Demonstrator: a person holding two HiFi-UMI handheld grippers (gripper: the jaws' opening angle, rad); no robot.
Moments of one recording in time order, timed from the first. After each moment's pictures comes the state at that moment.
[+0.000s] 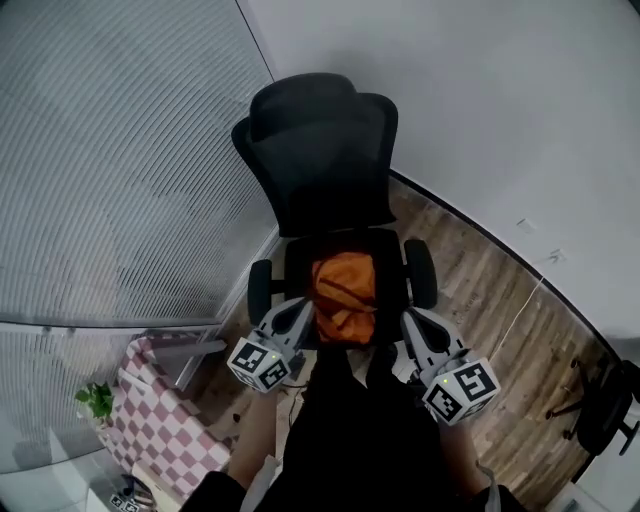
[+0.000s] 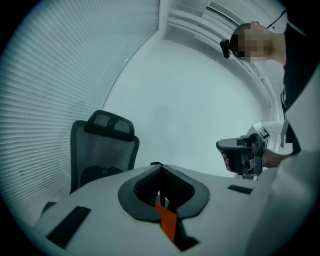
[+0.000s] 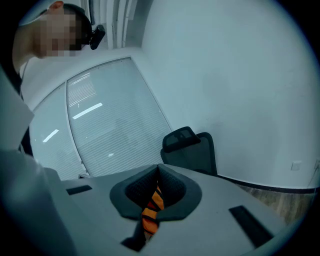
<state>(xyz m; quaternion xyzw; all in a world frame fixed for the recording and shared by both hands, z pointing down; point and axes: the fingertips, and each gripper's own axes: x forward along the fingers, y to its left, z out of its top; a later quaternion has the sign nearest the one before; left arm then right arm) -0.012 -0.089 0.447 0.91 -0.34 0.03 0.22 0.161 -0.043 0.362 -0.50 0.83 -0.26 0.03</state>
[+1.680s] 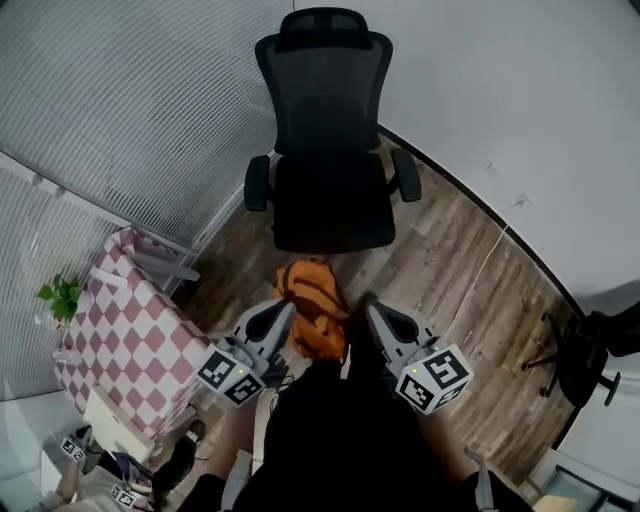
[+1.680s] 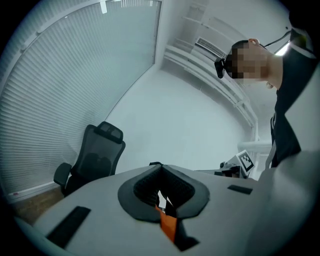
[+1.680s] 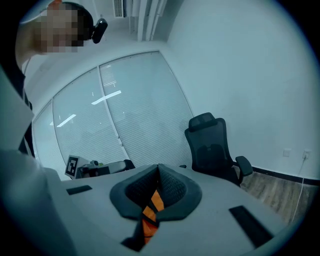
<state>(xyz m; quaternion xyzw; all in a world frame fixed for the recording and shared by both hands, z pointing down) -0.135 0.289 0.371 0.91 -0.32 -0.08 0.24 -0.001 0.307 0.365 -0.45 0.86 -0.23 -0.03</state>
